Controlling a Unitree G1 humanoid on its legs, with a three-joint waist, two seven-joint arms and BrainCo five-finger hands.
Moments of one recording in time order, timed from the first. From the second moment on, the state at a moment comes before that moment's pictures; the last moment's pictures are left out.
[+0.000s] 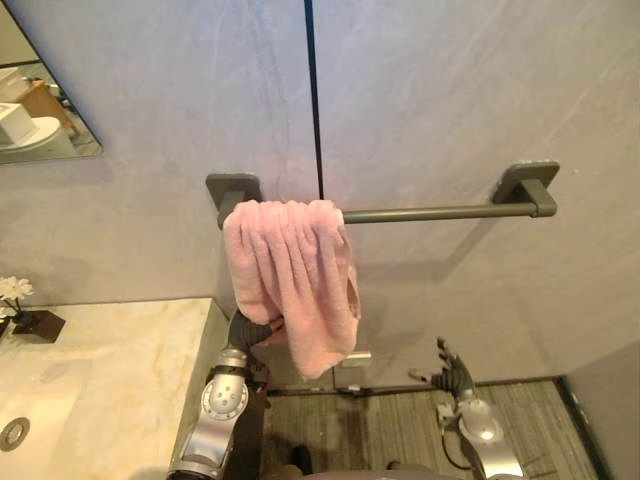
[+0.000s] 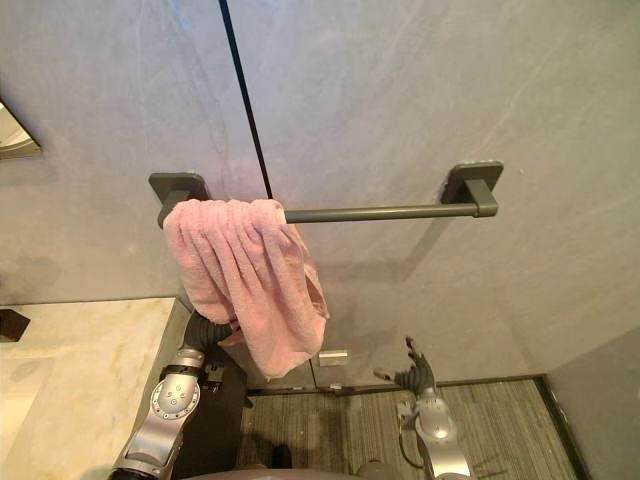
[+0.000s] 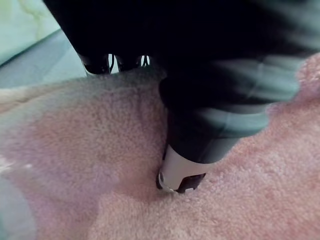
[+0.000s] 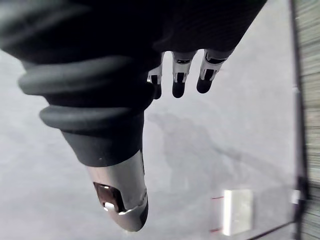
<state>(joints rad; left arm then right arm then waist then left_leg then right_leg) 0.14 0.19 -0.12 0.09 0.22 -0.18 0.18 0.12 -0.15 0.03 0.40 -0.05 -0.11 -0.10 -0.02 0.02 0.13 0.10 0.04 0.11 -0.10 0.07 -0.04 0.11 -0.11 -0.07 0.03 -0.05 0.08</state>
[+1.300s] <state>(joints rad) 0.14 0.14 -0.23 0.13 0.20 -0.18 0.20 -0.11 -0.15 0.43 0.27 0.03 -0.18 -0.02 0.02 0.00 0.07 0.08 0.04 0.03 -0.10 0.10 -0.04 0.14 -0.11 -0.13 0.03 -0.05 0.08</state>
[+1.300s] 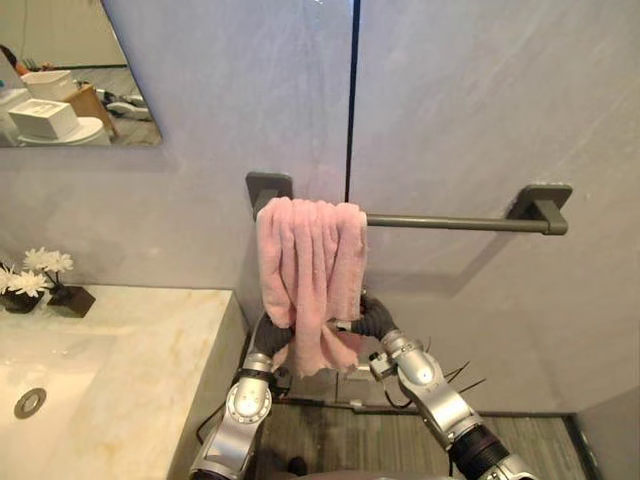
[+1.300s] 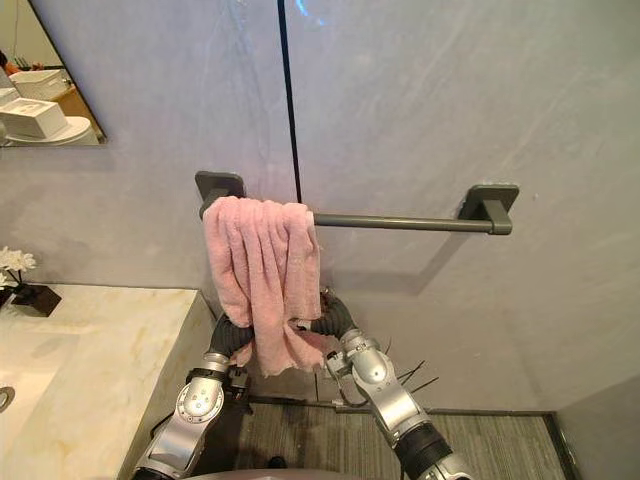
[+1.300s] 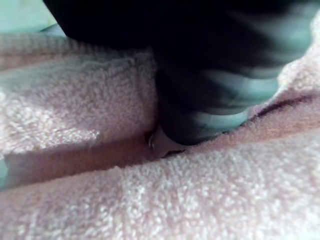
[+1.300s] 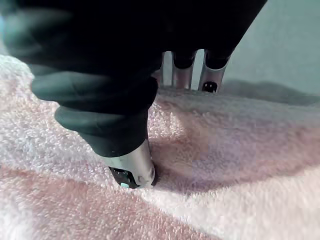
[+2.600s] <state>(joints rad) 0.14 0.05 -0.21 0.17 0.17 -0.20 0.11 0.03 -0.02 -0.15 0.29 -0.01 -0.24 -0.09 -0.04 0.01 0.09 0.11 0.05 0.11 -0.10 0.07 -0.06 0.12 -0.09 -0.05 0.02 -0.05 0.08</state>
